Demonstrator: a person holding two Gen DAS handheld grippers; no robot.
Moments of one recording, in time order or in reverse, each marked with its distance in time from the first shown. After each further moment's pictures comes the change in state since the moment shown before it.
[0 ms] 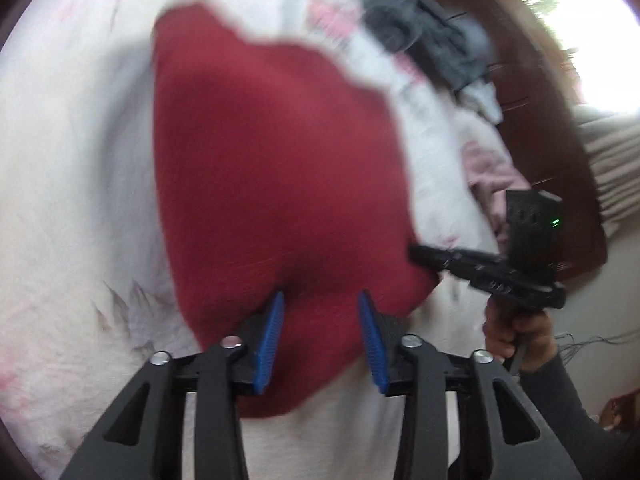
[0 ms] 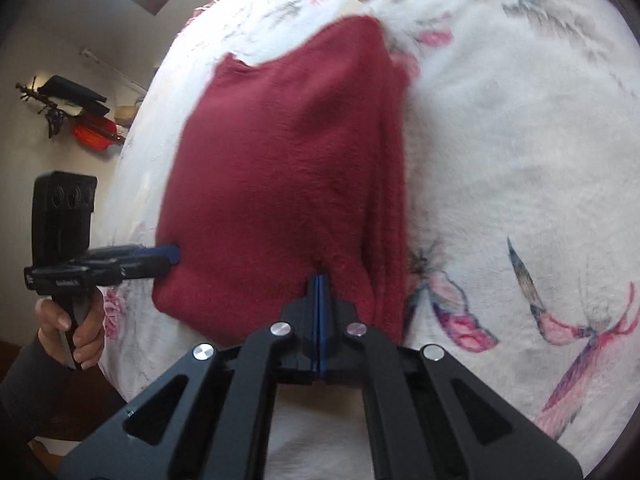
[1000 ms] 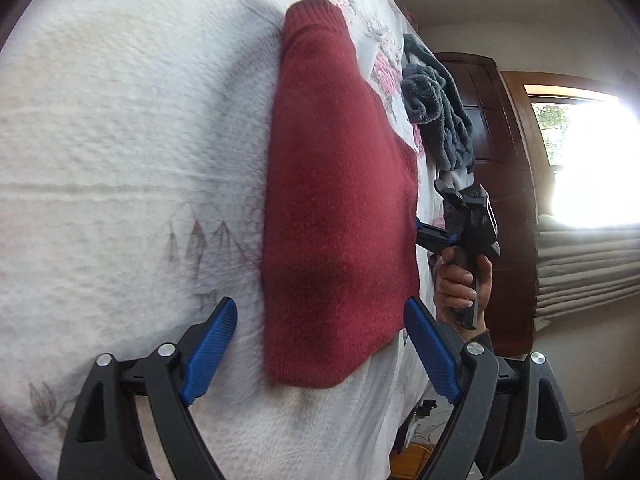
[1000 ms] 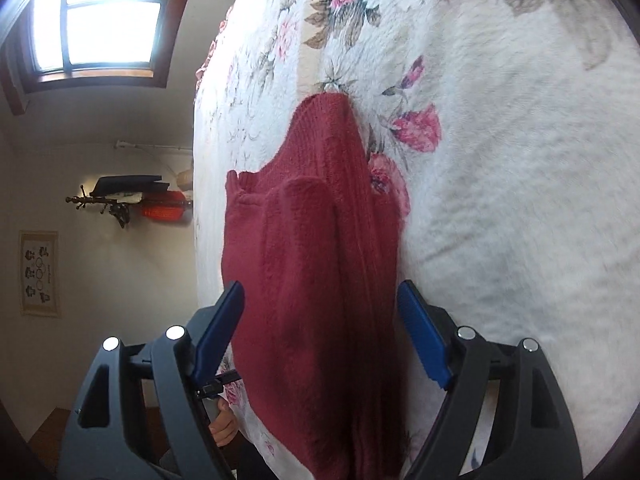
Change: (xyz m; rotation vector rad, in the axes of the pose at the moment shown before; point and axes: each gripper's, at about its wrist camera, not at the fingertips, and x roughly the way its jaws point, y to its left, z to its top) left arm -0.040 0.084 -0.051 -0.304 -0.162 -0.294; right arm 0.002 -0.073 0.109 0.300 0.050 0.397
